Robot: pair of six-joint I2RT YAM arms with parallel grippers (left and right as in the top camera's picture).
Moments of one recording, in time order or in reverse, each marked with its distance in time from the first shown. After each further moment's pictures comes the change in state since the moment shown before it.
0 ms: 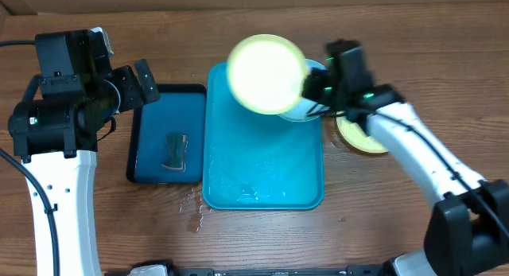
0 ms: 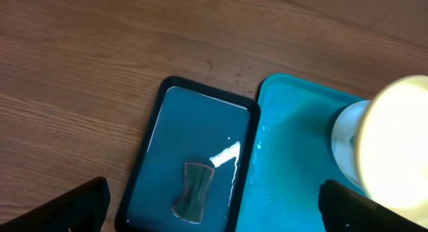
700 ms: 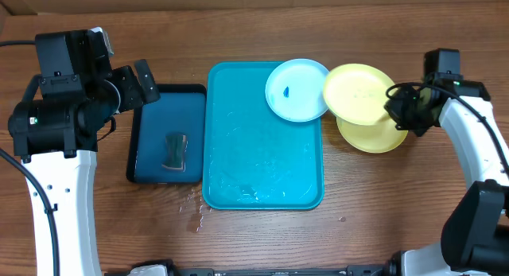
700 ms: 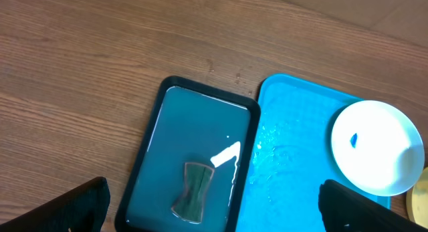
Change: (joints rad) left arm 0.000 0.000 0.000 0.000 0.000 0.000; right arm -0.443 0.000 0.000 -0.421 0.067 0.003
